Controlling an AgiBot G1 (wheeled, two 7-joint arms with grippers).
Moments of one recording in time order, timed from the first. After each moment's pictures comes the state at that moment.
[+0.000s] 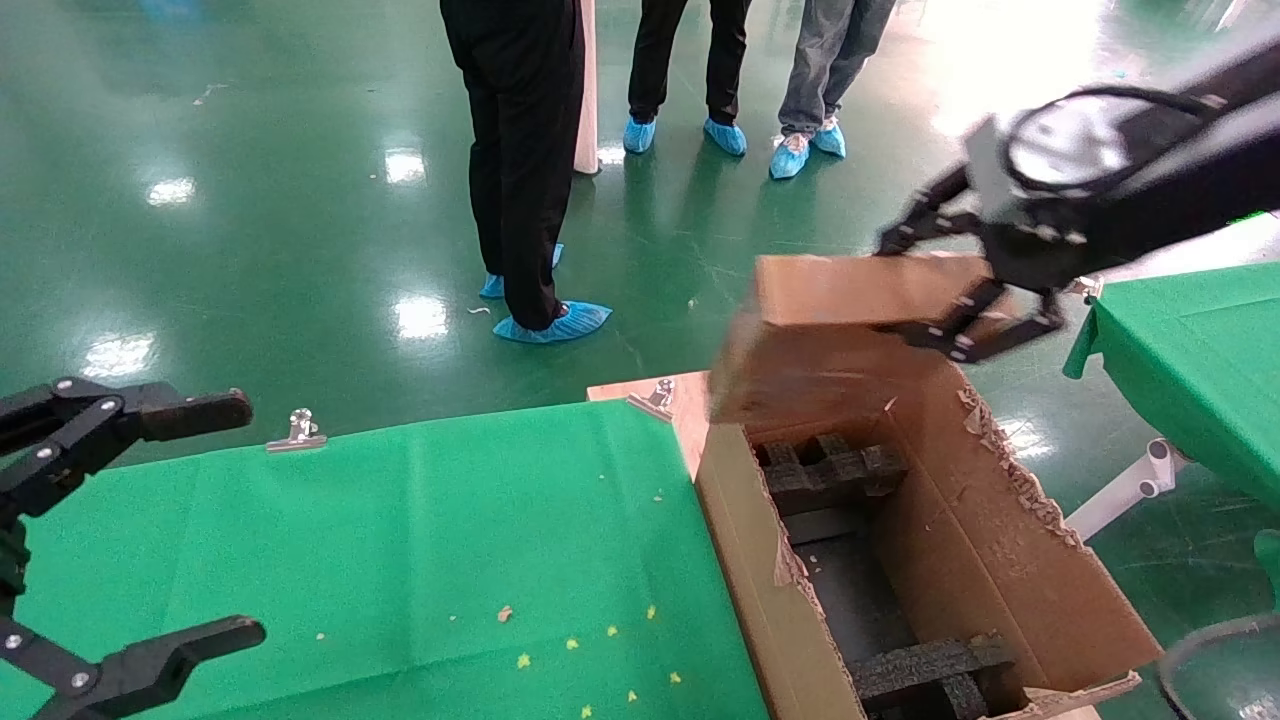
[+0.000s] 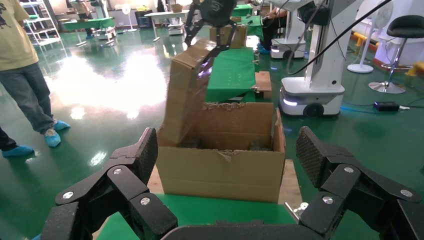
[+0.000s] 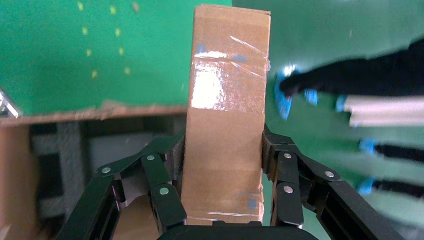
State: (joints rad) left arm -1.08 0.60 0.31 -1.28 0.71 1.49 -0.17; right arm 2.48 -0.63 -1.68 0.76 -1.11 -1.60 -0.15
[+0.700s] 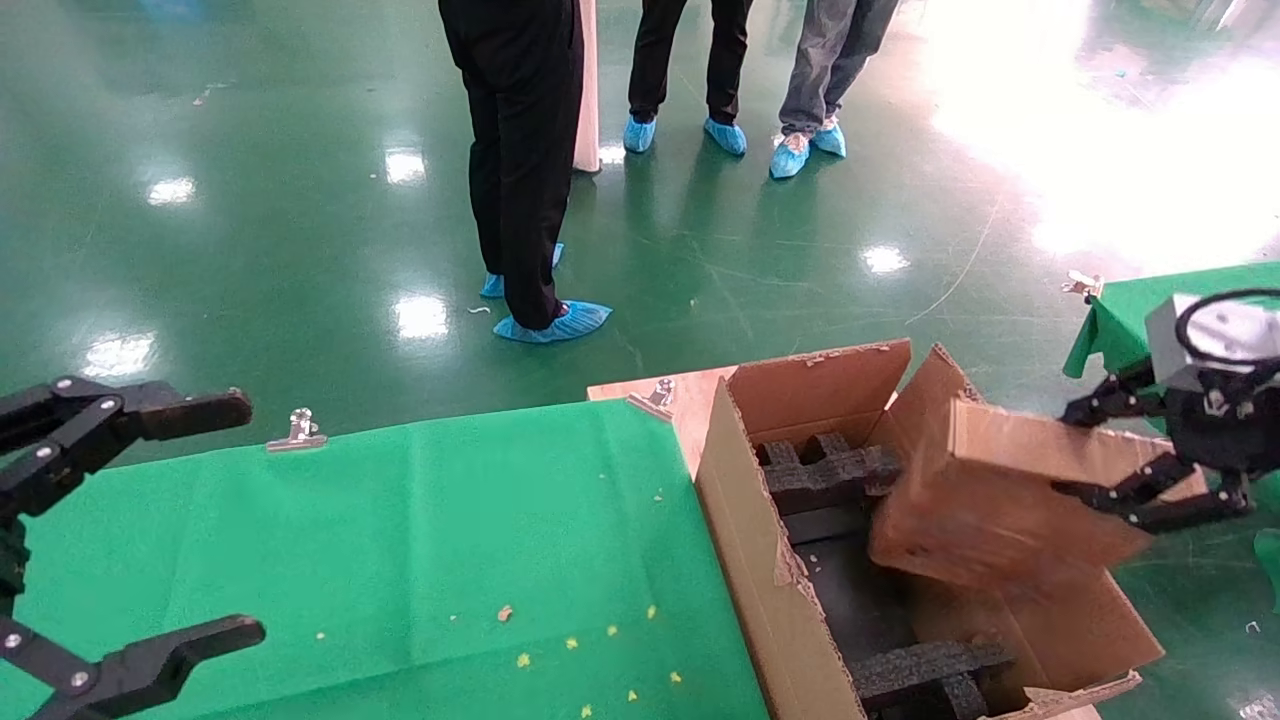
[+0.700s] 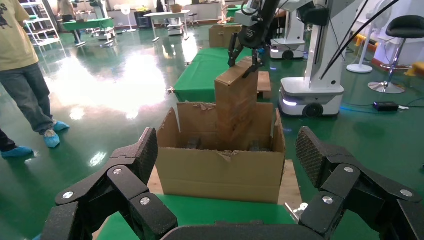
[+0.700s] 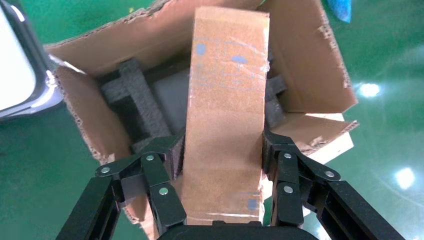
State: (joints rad) left arm -1.08 0.60 0.31 -1.28 0.71 1.49 -0.17; right arm 2.56 -0.40 -1.95 0.72 -1.10 -1.59 -0.12
